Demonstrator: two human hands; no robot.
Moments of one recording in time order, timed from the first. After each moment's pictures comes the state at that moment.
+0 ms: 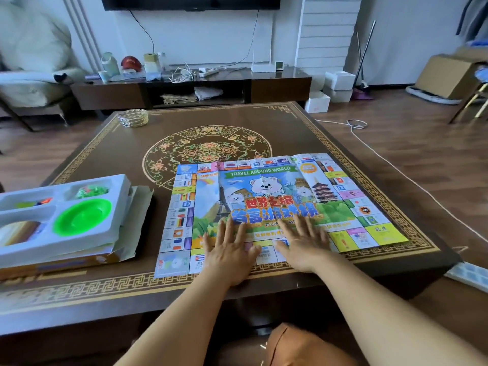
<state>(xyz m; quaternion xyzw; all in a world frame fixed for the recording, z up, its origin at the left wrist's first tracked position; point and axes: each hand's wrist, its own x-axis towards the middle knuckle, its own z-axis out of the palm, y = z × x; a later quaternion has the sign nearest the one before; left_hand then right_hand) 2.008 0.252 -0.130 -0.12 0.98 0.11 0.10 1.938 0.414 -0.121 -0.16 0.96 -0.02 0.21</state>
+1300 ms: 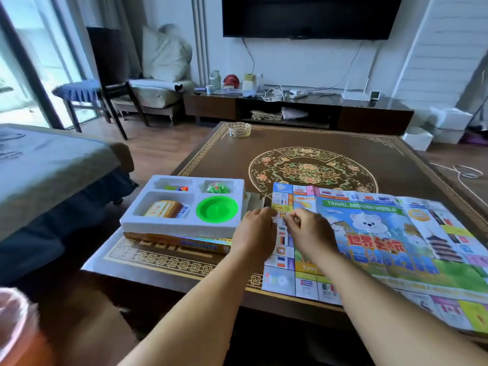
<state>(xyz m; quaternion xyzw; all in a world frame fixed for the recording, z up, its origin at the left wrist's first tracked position) 2.075 0.101 -0.052 -0.21 0.93 0.25 -0.17 2.000 0.203 -0.053 -0.29 0.91 -0.31 -0.03</state>
